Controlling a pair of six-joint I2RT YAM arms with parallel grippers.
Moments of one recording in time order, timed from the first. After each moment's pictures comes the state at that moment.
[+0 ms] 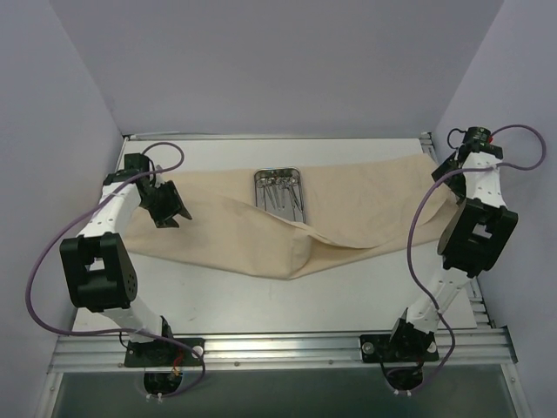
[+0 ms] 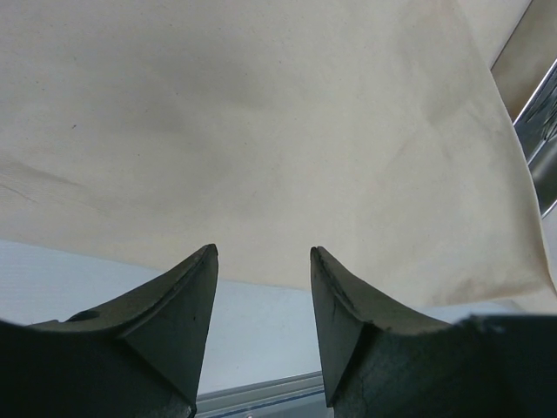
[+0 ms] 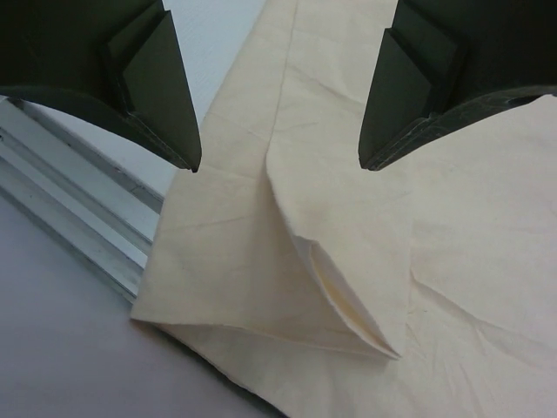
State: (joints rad) left arm 0.09 1.65 1.29 -0.85 0.29 -0.40; right arm -0.41 1.97 1.73 -0.88 0.24 0.51
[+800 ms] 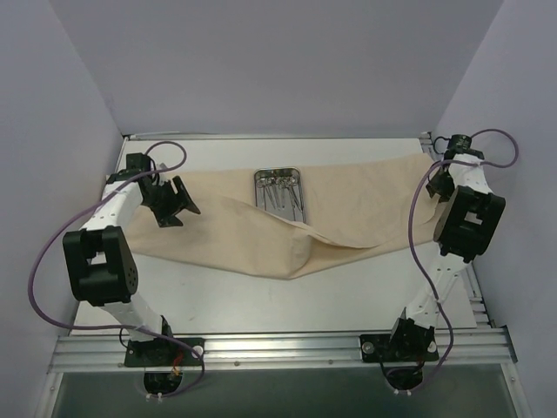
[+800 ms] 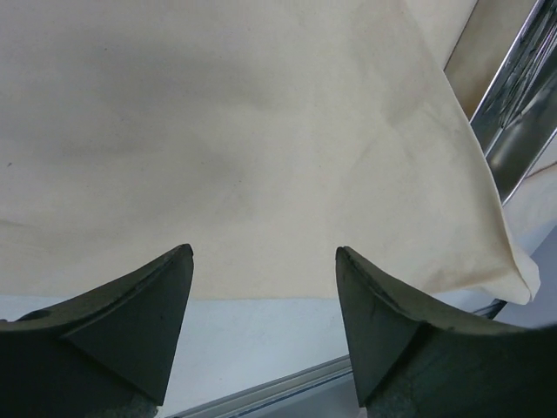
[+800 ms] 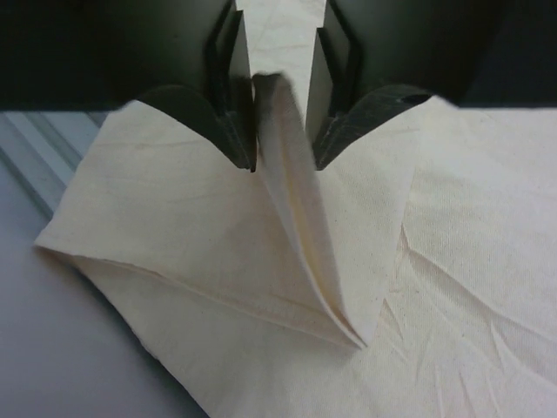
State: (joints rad) left arm 0.09 1.69 1.29 -0.80 0.38 -0.40; right arm -0.38 2.15 1.76 -0.76 0.20 0.38
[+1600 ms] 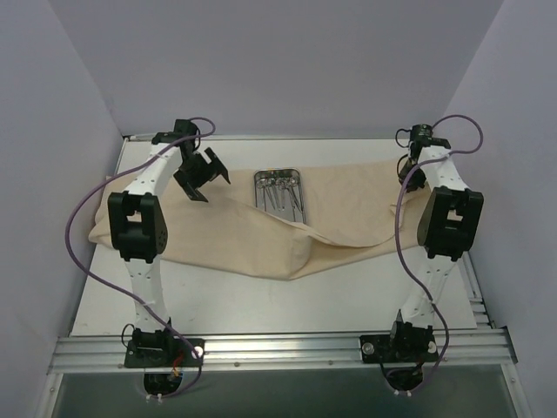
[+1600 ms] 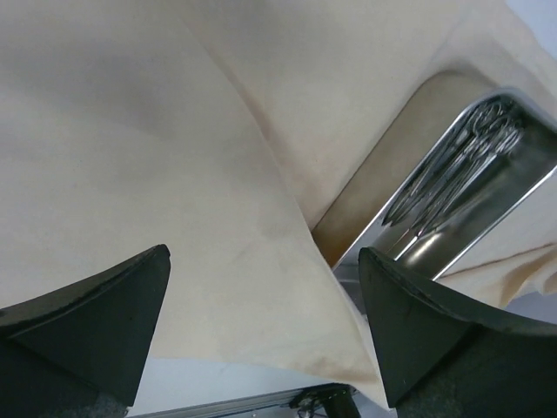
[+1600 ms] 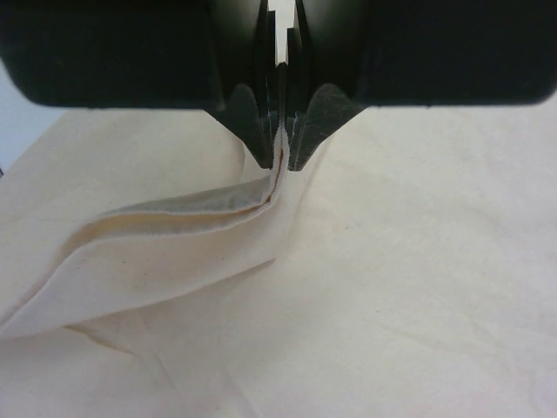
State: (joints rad) left arm -0.13 2.12 1.89 -1.01 0.21 -0.76; right arm -0.17 2.12 1.77 -0.83 0.26 0.46
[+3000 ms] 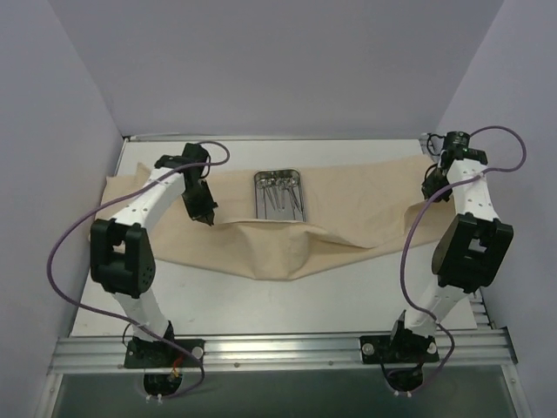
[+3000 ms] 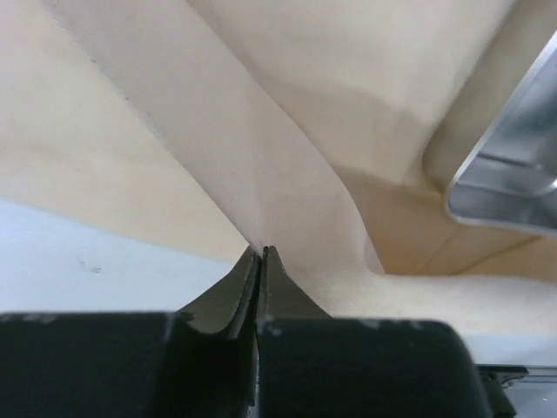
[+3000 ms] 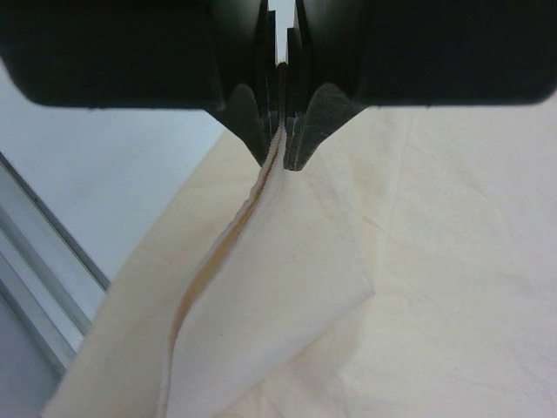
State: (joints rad) left arm -0.26 1.86 1.55 -1.06 0.02 -0.64; right arm -0.28 1.81 1.56 -0.88 0.16 0.48
